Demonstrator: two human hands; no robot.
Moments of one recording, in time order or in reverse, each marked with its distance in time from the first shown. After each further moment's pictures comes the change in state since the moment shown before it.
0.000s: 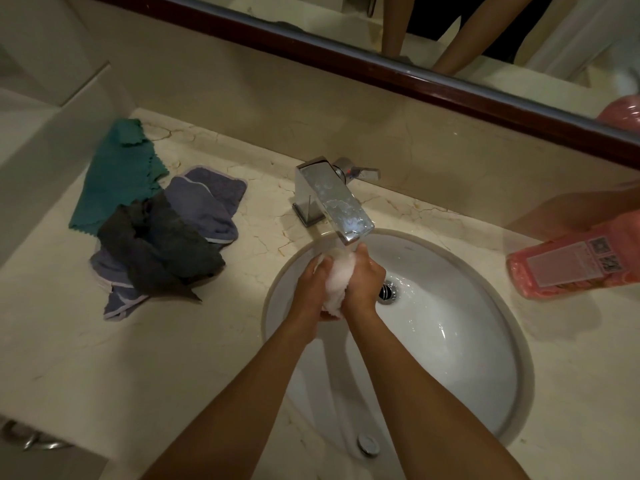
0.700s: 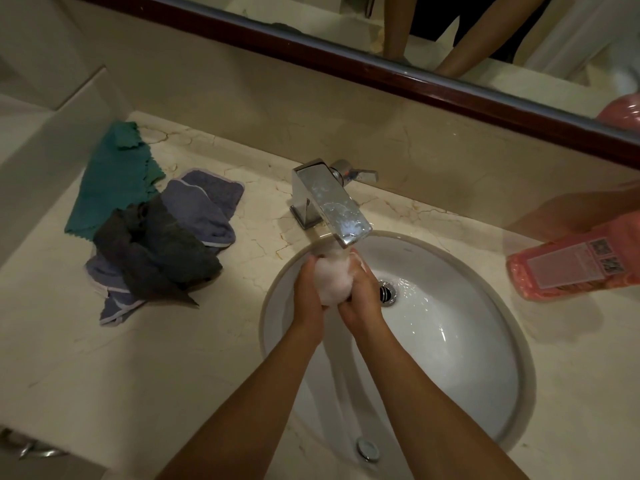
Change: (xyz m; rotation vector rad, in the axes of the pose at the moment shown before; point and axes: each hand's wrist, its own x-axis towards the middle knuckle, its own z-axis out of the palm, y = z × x) left_hand 0.009 -0.014 0.011 -0.368 0.073 0.141; right_hand 0.001 0.005 -0.013 0.350 -0.289 0.257
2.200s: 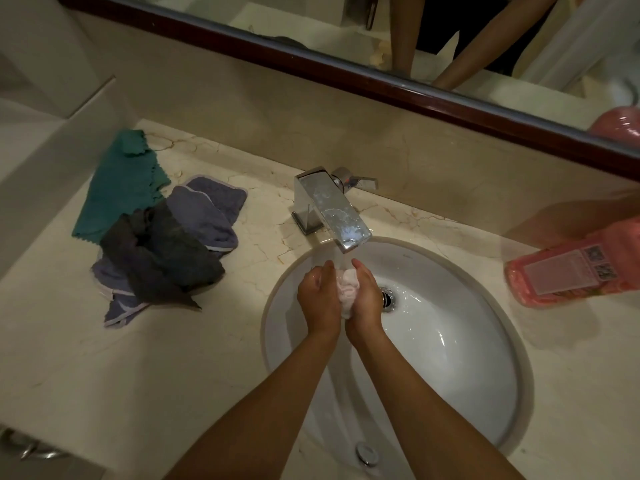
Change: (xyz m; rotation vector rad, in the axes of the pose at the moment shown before) left_hand 0.000 -0.012 0.019 0.332 0.225 0.349; right_hand -0.014 -0.001 -0.003 -0.145 0.114 -0.045
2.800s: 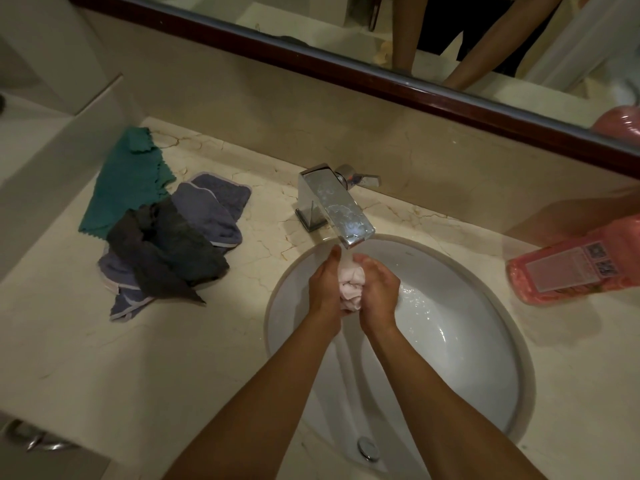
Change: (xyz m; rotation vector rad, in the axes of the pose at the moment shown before) left_hand 0.004 0.021 -0.003 -0.144 -0.251 -0.482; right_hand 0.002 -0.010 -0.009 -0.224 0.039 -0.361
